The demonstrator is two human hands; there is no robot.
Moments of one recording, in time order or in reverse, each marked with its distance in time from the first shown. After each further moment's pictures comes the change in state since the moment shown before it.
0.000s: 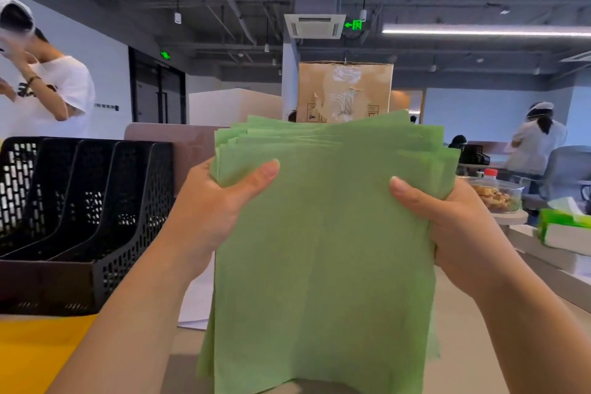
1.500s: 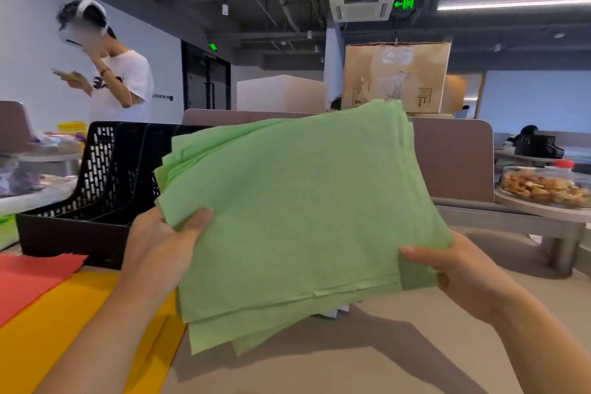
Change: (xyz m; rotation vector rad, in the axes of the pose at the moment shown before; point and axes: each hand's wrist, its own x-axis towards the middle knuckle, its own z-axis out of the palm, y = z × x) left_hand -0.047 -0.040 -0.098 0.477 0.438 0.037; right_hand 0.000 0.088 -0.012 0.080 -0.209 0.425
